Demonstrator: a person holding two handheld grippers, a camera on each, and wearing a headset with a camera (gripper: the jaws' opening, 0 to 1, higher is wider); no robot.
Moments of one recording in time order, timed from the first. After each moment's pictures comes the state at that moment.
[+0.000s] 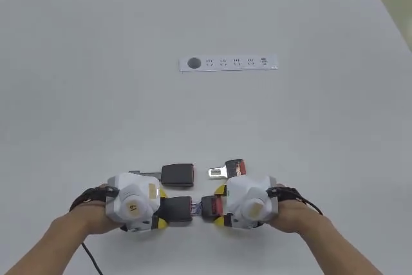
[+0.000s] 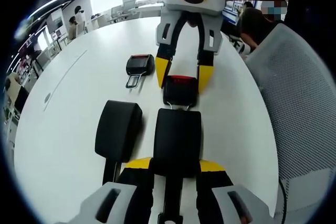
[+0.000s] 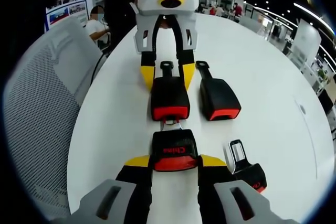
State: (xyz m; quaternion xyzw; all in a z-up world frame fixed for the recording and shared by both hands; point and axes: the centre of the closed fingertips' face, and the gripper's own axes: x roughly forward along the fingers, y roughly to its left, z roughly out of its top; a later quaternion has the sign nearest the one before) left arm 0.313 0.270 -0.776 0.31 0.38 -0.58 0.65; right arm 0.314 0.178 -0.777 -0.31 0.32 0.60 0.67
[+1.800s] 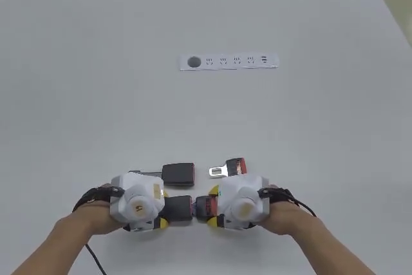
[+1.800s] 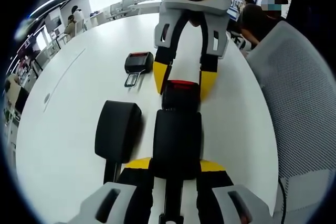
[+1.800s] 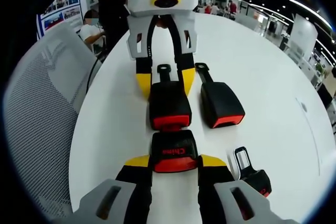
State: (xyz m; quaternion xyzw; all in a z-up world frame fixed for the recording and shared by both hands) left arm 0.312 0.269 -0.775 0.32 0.38 -0.58 0.64; right arm 0.307 0.190 -0.771 -0.29 0.32 0.59 0.68
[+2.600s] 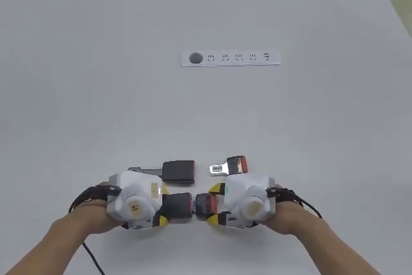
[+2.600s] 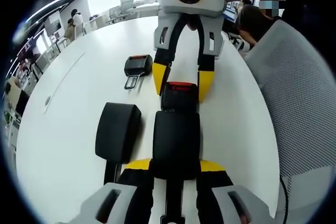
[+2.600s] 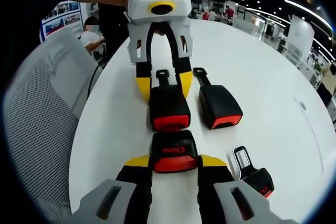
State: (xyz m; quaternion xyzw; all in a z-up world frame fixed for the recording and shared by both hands) left arm 0.313 0.268 -0.772 0.32 0.37 -0.58 0.65; right arm 0.311 0.193 -0.776 -0.26 0.31 0.60 0.69
